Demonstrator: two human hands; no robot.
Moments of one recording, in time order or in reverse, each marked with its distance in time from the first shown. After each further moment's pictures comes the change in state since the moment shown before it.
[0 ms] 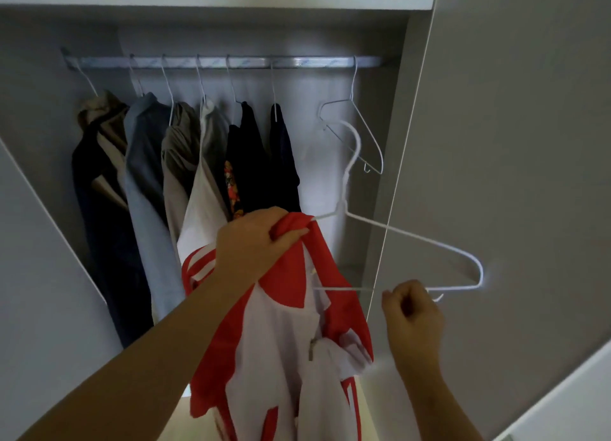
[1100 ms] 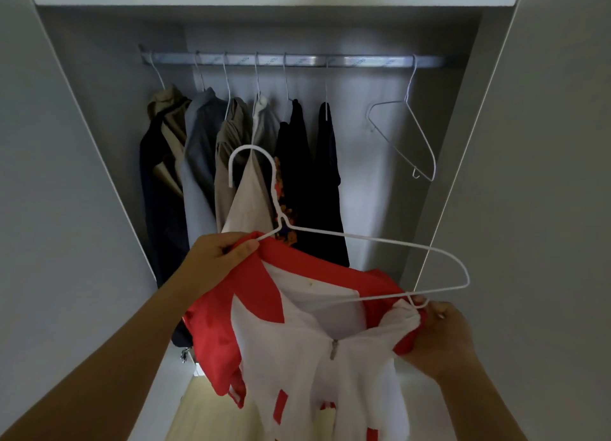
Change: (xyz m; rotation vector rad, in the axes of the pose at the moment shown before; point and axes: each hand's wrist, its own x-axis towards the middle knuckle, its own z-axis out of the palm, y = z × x) left_hand -0.047 -0.099 -0.046 -0.450 -0.195 -0.361; right_hand 0.030 0.023 0.016 0.996 -0.400 1.119
